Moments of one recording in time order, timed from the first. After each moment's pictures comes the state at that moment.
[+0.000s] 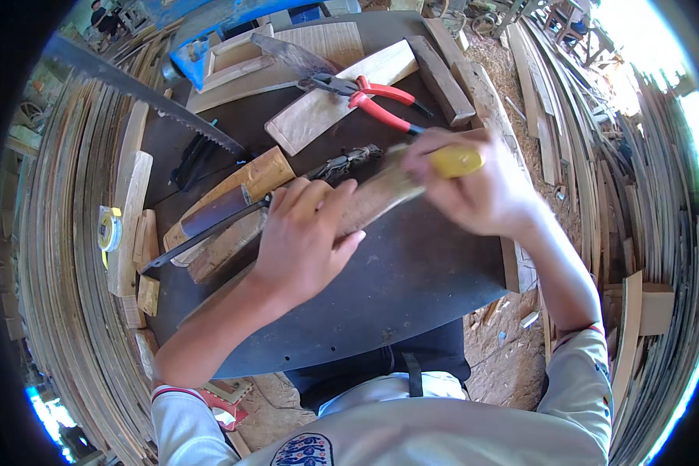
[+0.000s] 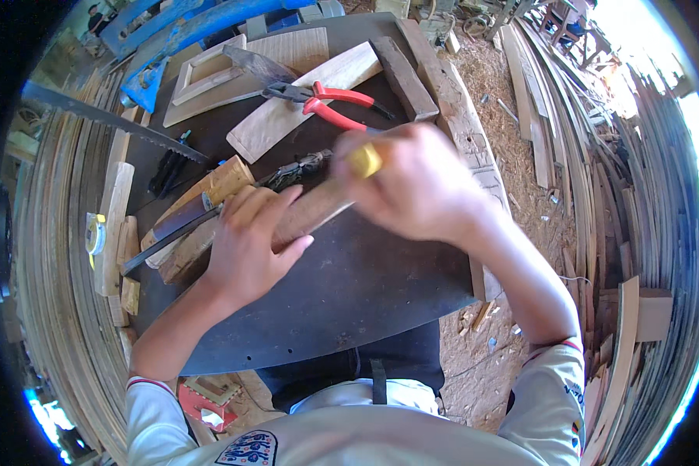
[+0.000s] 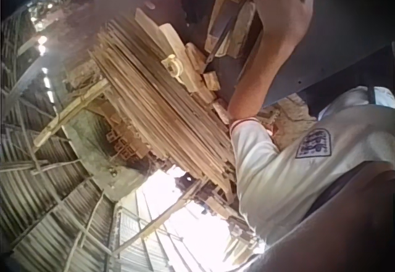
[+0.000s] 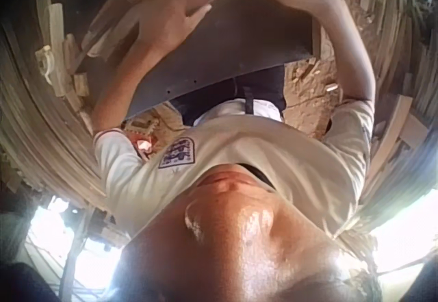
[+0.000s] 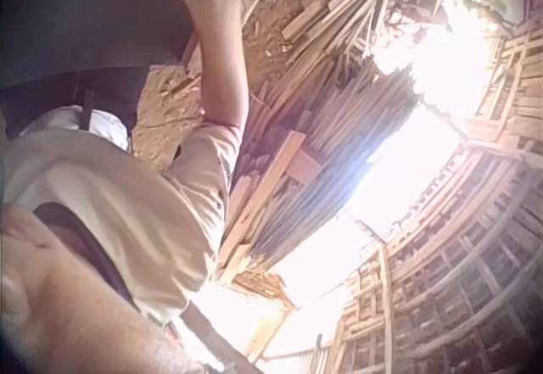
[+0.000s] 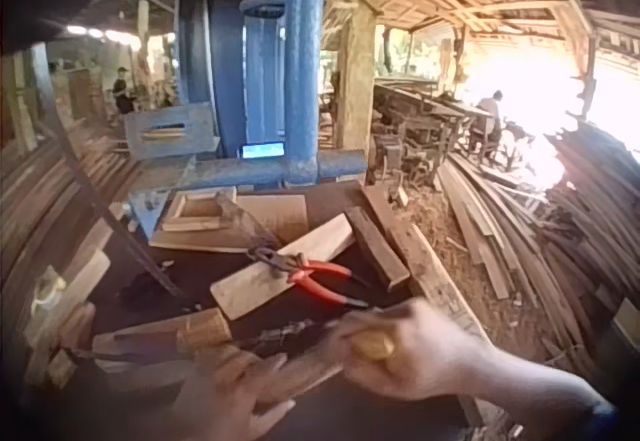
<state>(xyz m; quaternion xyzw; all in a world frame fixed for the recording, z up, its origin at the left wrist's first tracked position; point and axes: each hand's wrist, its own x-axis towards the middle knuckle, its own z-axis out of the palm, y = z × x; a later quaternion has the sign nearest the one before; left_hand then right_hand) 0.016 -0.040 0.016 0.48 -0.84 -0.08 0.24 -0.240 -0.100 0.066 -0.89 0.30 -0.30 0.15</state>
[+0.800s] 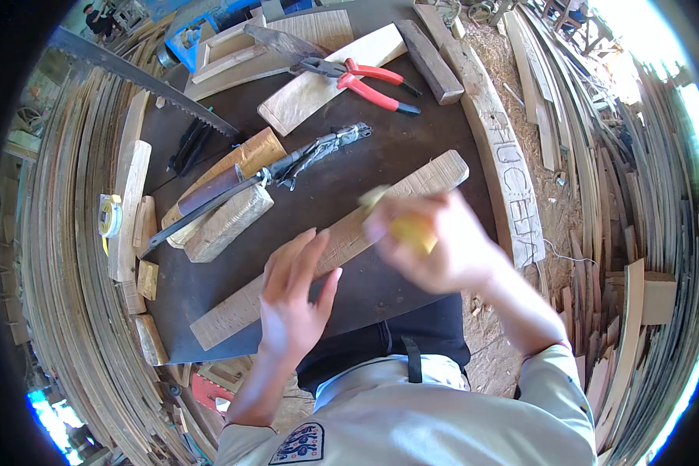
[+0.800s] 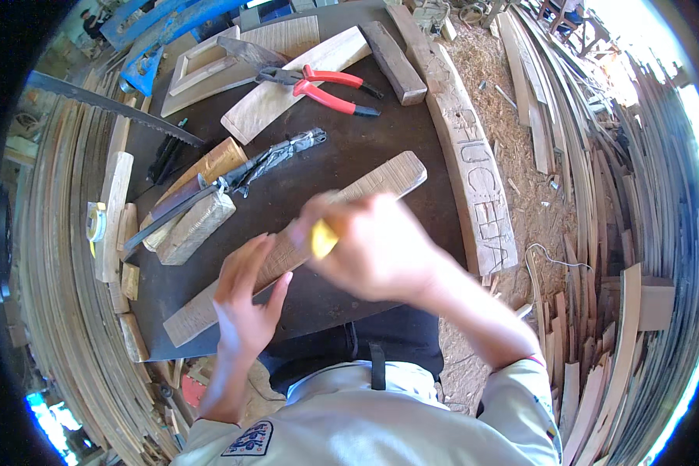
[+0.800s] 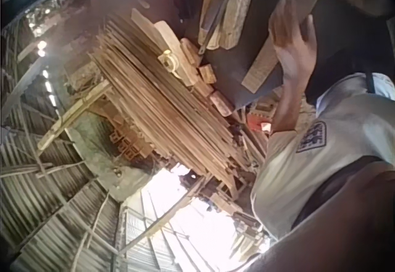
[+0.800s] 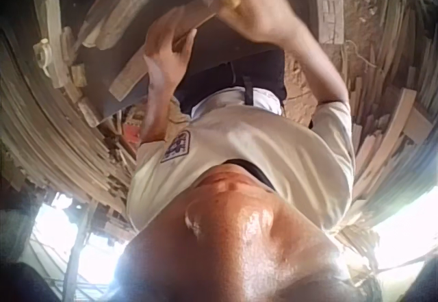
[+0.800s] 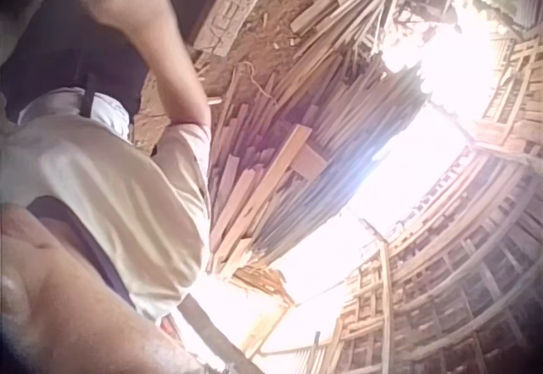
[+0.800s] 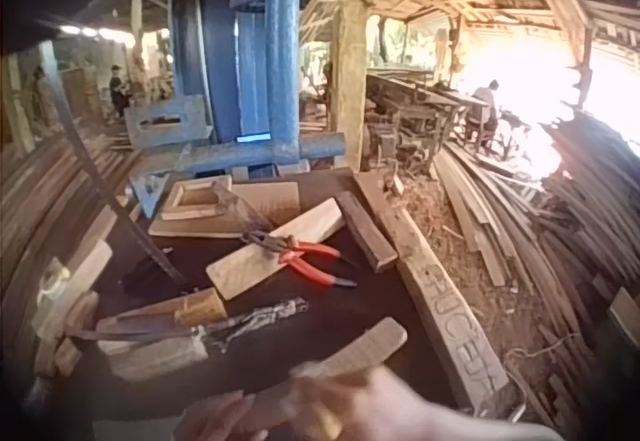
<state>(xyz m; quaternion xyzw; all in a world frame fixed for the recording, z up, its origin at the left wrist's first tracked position) 0.016 0.067 -0.005 0.55 -0.75 -0.12 0.34 -0.210 -0.012 0.045 -0.83 0.35 -0.34 0.27</state>
